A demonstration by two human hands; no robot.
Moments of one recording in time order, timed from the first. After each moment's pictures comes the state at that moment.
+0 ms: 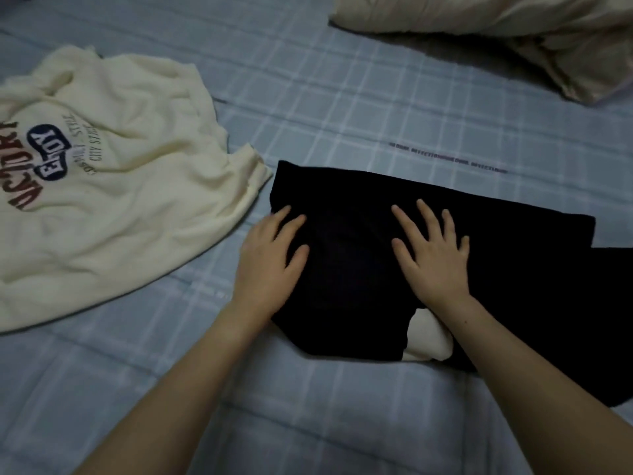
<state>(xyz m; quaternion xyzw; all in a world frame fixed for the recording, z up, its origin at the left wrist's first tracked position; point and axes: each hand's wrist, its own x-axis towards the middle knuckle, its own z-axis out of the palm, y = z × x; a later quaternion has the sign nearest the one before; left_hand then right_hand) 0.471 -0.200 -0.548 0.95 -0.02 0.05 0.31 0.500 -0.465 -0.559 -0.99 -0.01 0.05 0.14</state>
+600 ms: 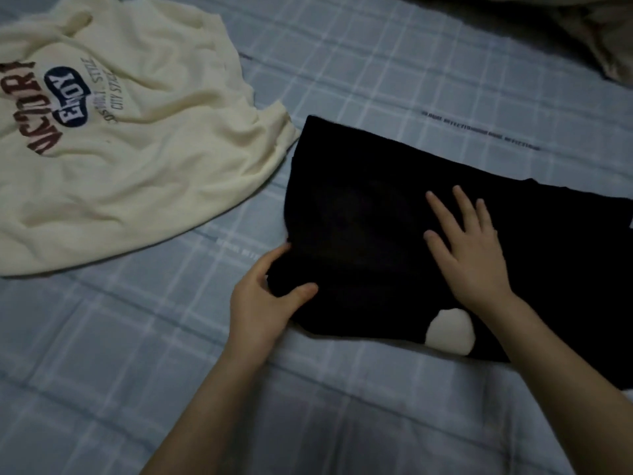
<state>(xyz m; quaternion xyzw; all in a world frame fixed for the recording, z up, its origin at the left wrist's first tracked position) 0.360 -0.179 -0.562 0.76 0.20 0.03 0.62 0.459 -0.459 -0.549 -0.98 -0.04 0.04 0.17</state>
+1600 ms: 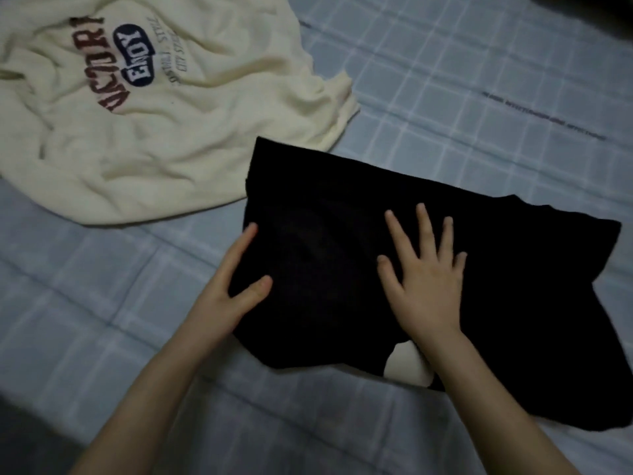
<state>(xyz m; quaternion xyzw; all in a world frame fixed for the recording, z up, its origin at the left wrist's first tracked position) 0.288 -0.048 -0.547 0.73 0.13 -0.06 0.67 0.363 -0.316 -0.545 -0.99 -0.05 0.09 0.14</state>
